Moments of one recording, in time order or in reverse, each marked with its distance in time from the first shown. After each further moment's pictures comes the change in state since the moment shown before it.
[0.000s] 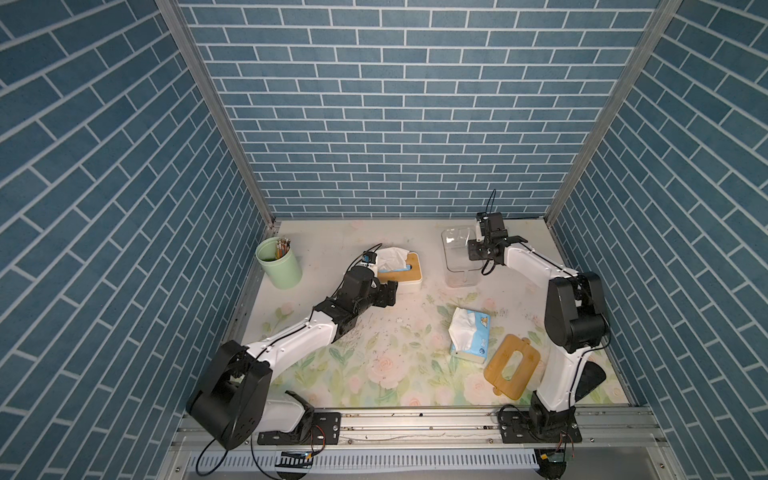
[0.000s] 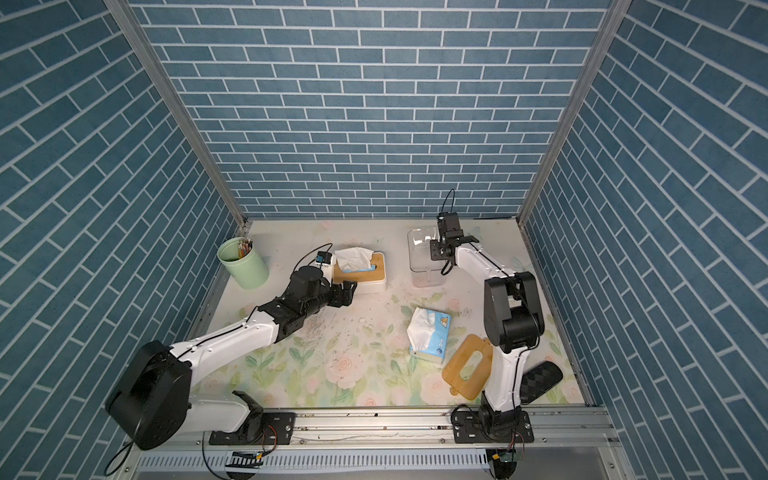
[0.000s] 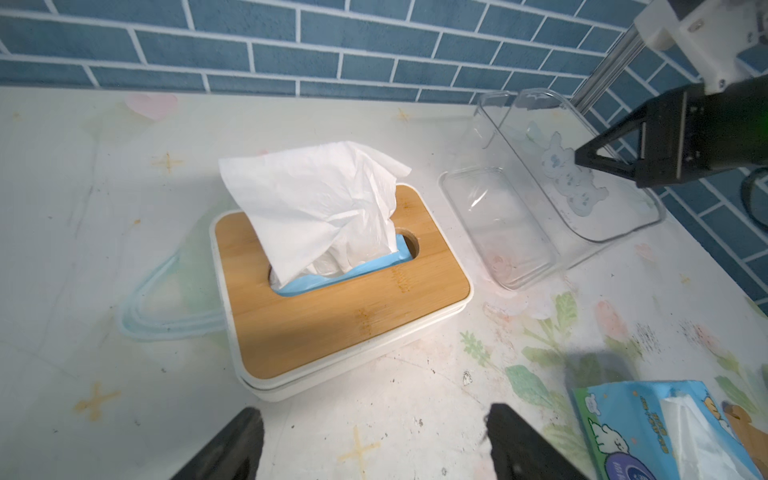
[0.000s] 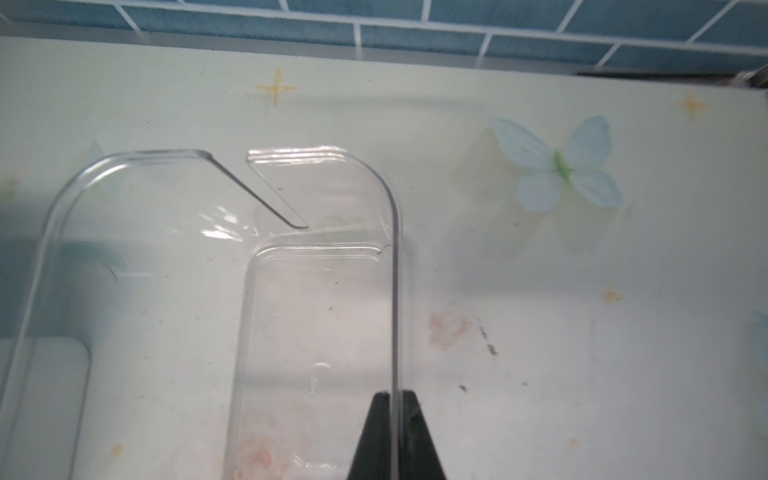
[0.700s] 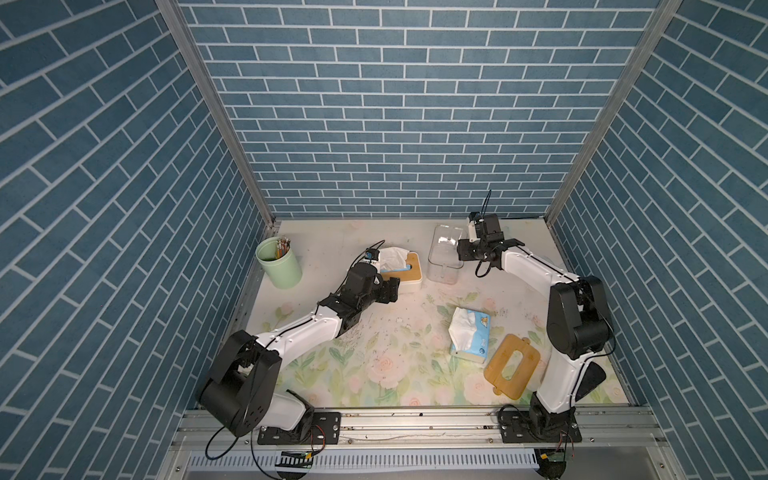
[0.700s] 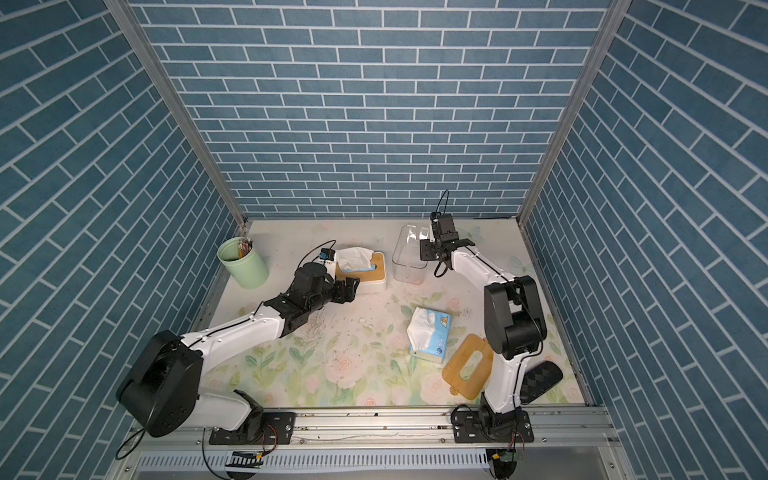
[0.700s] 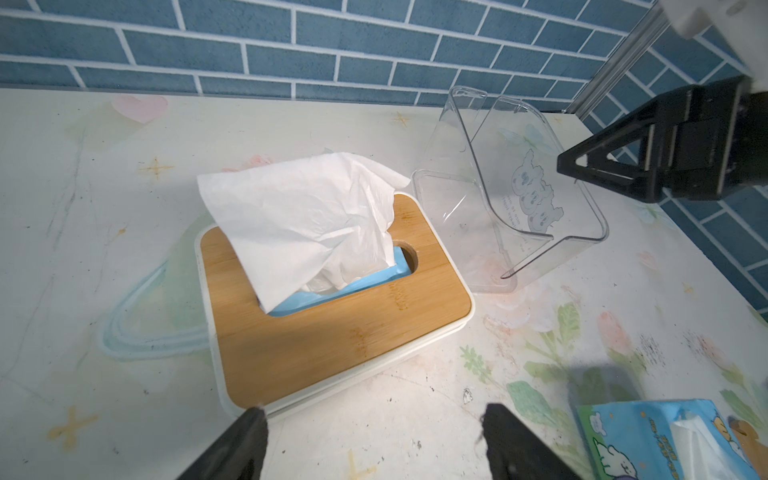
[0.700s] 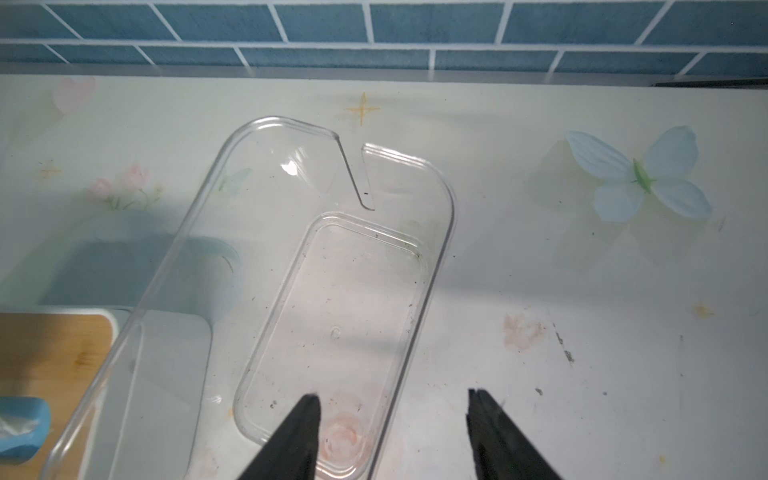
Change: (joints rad) left arm 0.005 0.095 0.034 0.051 0.019 -0.007; right arm 0.063 0.034 0.005 0.053 -0.087 0.080
